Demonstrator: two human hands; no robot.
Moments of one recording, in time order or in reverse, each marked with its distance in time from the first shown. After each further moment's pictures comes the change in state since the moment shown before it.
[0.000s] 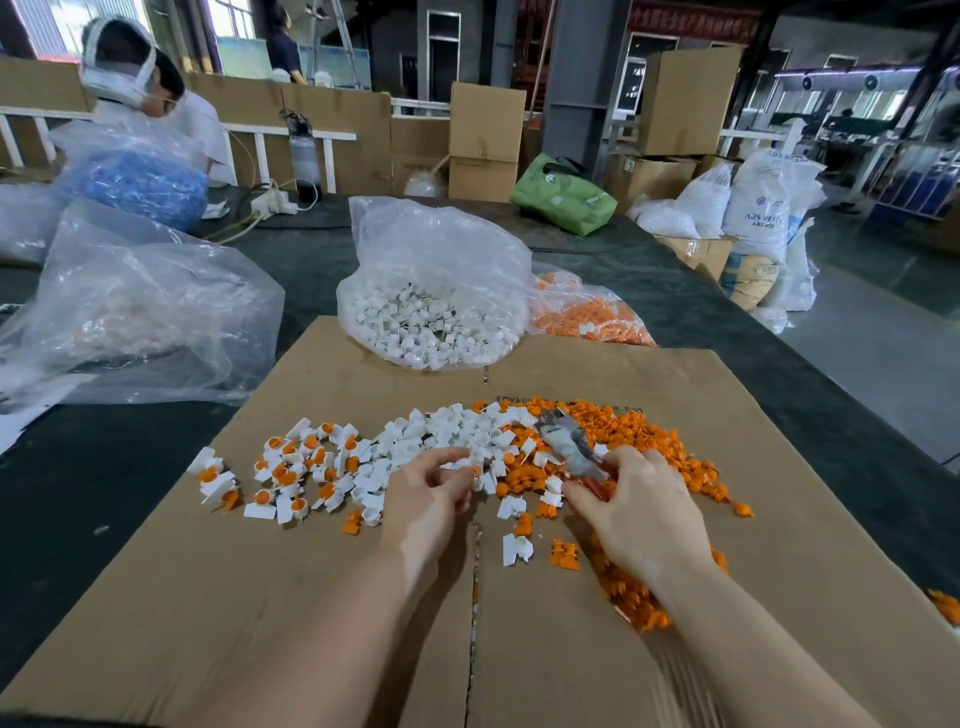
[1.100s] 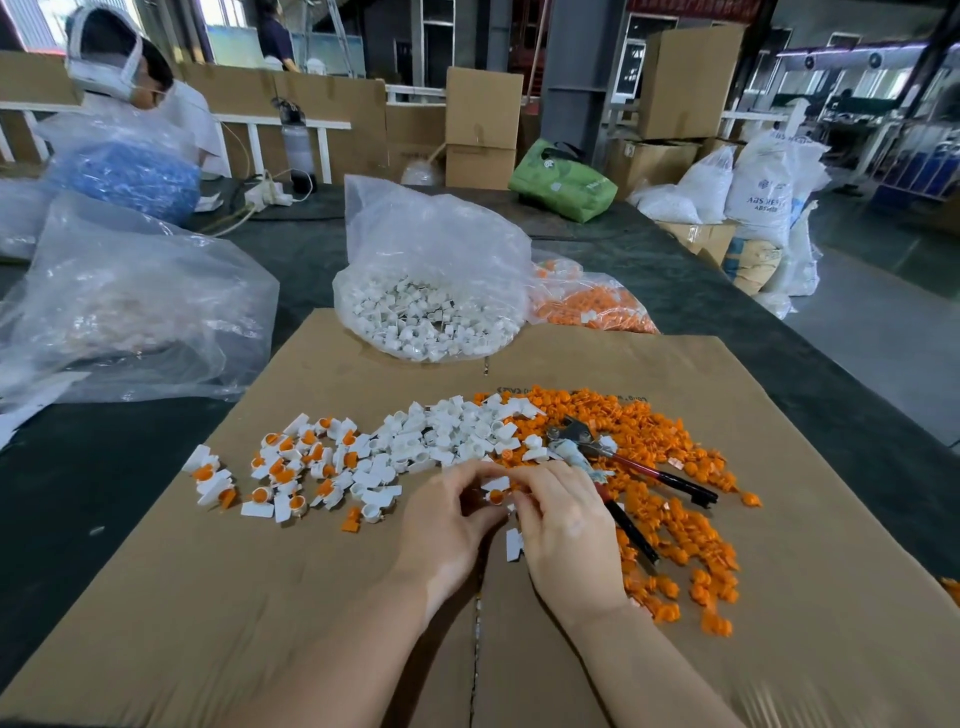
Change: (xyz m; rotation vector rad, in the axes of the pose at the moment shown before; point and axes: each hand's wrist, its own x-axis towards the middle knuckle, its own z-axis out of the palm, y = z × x) left_hand -0.019 -0.003 0.002 0.478 -0.180 0.355; right_hand -0.020 -0.029 0.056 0.300 0.381 -0.527
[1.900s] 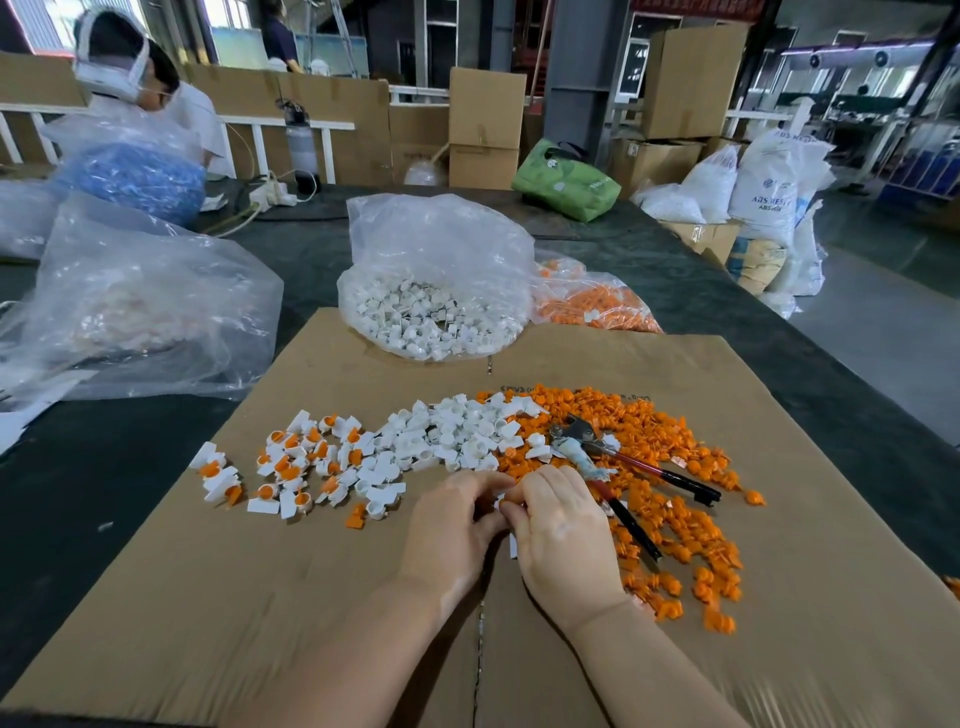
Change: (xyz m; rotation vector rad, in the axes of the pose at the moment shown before) left_hand -0.004 -0.002 0.003 0.236 0.000 0.105; right_hand -0.002 -0.003 0.003 -0.071 -0.074 -0.039
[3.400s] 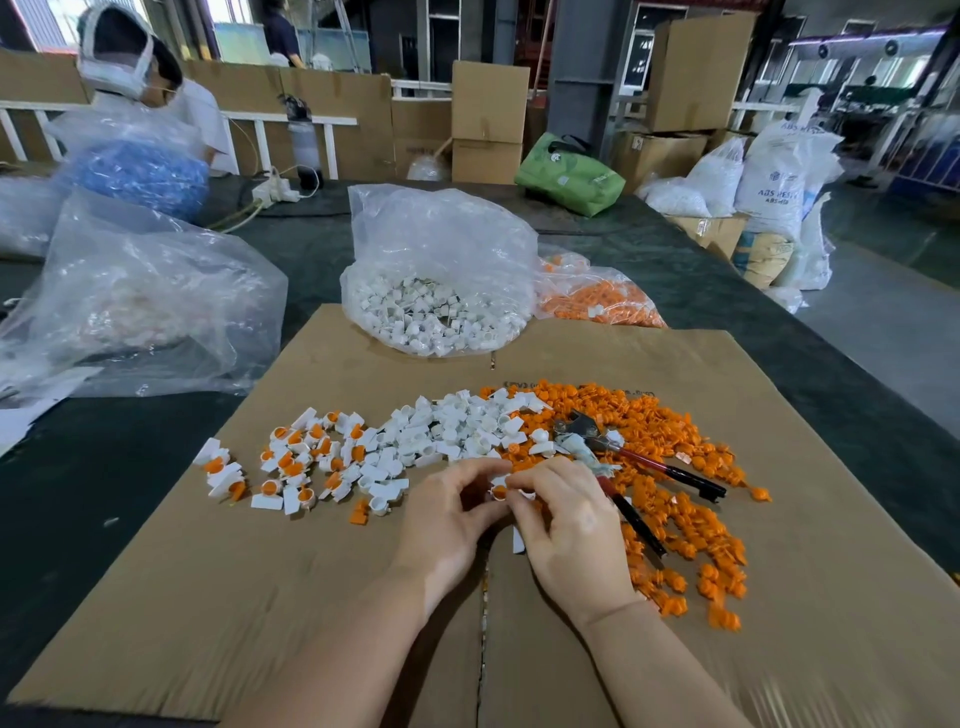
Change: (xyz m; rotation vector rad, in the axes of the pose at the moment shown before) left_hand 0.001 -0.001 -0.006 -0.347 -0.012 -0.162; right_hand -0.001 0.001 -0.007 0.172 0.047 0.065
